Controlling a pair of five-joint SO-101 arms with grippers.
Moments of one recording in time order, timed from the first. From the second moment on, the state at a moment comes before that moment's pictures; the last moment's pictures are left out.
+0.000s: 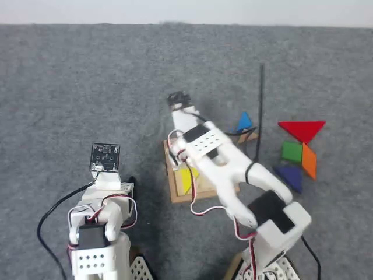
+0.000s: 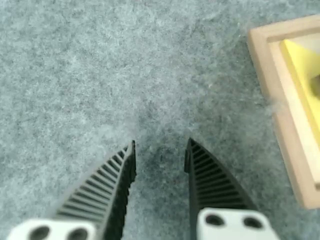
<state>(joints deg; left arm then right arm) -11.5 -103.1 97.1 71.7 -1.8 -39.6 10.7 21.4 54.0 -16.0</state>
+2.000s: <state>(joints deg) -11.5 -103.1 97.1 71.7 -1.8 14.2 38.4 -27.3 90.5 81.5</state>
